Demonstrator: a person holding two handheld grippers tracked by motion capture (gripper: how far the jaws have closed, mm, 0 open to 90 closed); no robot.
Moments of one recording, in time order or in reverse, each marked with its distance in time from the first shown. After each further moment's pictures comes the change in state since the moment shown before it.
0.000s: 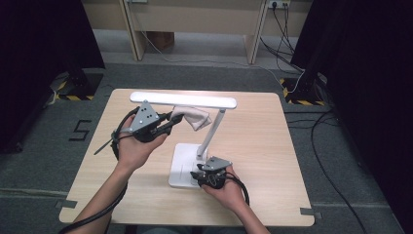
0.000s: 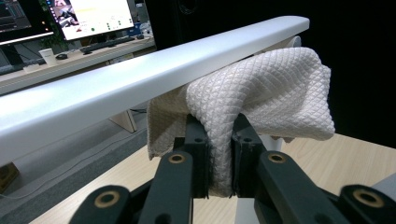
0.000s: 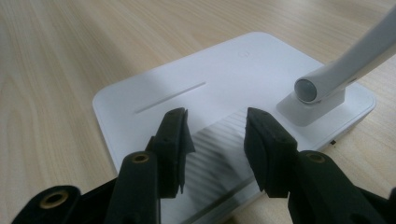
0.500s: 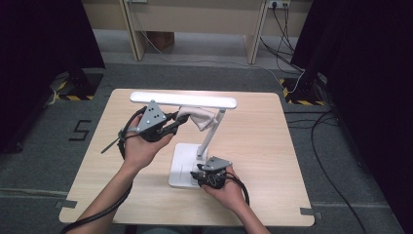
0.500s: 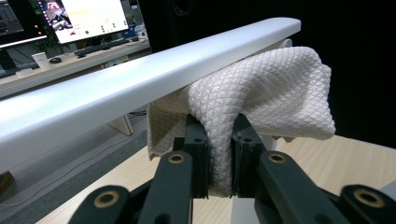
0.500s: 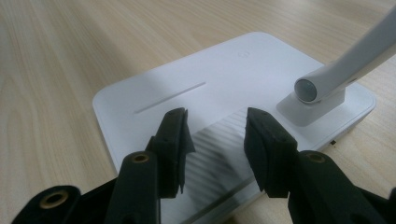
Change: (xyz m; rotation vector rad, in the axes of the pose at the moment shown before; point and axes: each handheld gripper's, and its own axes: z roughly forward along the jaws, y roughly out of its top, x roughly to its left) left arm -0.007 0.002 0.012 -0.006 -0.018 0.015; right arm 0.000 0.000 0.000 -0.001 0.000 -0.001
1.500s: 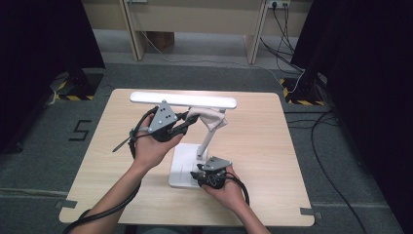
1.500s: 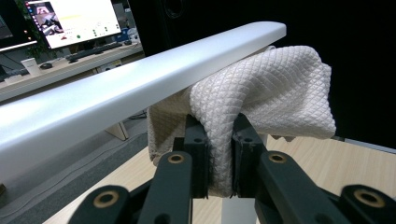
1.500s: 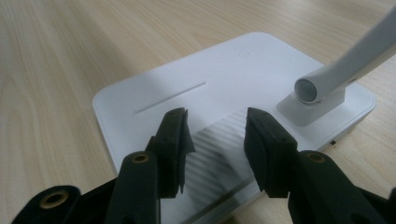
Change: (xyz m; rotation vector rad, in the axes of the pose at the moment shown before) left arm -0.013 0.005 0.019 -0.005 -0.021 0.018; right arm 0.000 0.000 0.000 0.002 0.000 0.000
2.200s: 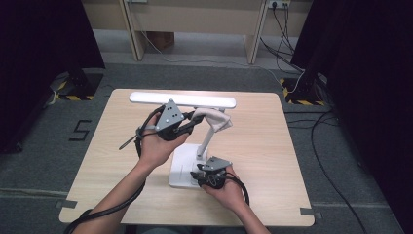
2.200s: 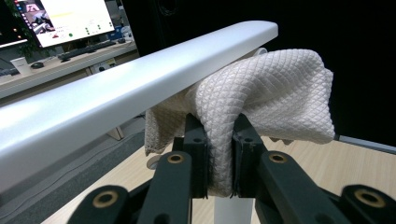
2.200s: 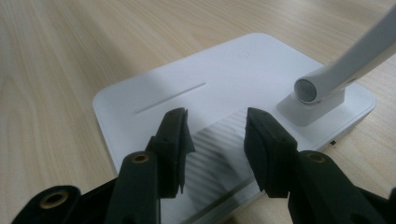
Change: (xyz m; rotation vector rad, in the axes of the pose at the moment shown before) left arm -0.005 0.004 0.012 0.014 -0.020 0.007; right arm 0.000 0.000 0.000 -0.002 -0.001 -0.001
